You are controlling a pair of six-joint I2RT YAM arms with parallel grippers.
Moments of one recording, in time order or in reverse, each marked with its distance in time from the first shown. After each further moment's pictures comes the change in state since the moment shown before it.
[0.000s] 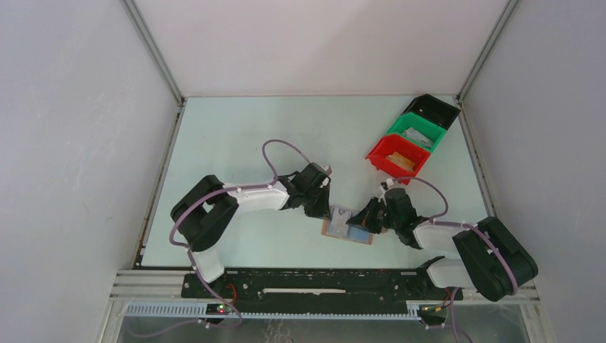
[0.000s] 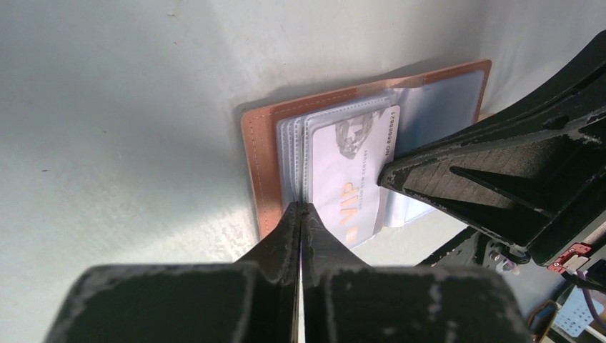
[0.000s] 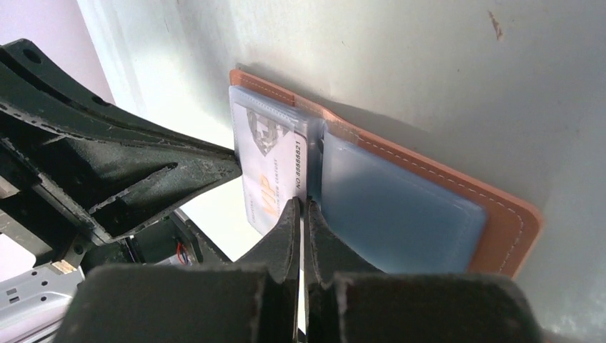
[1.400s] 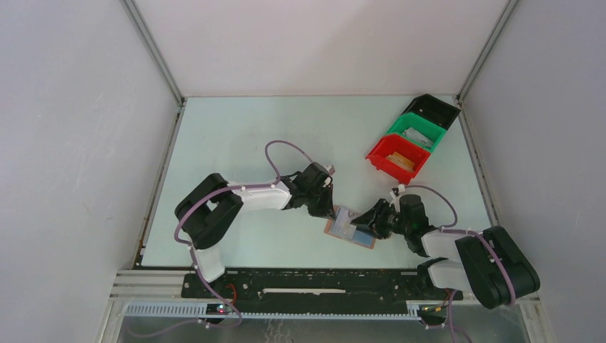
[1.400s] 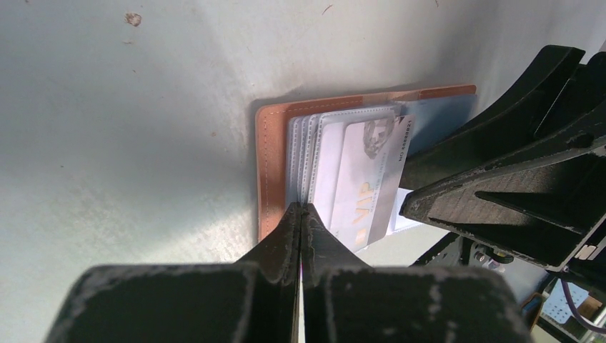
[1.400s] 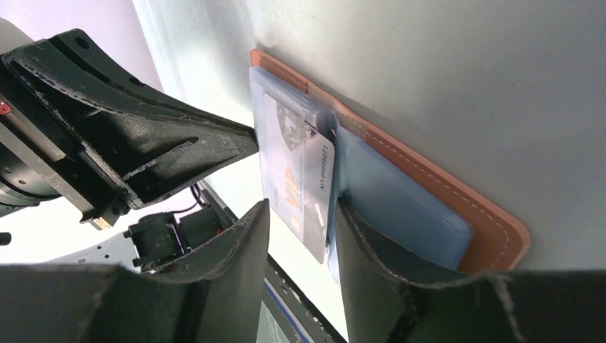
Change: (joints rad) left arm 0.000 0.034 0.008 0.065 0.038 -0.011; right arm -0.153 -0.065 -0.126 0.109 -0.163 0.050
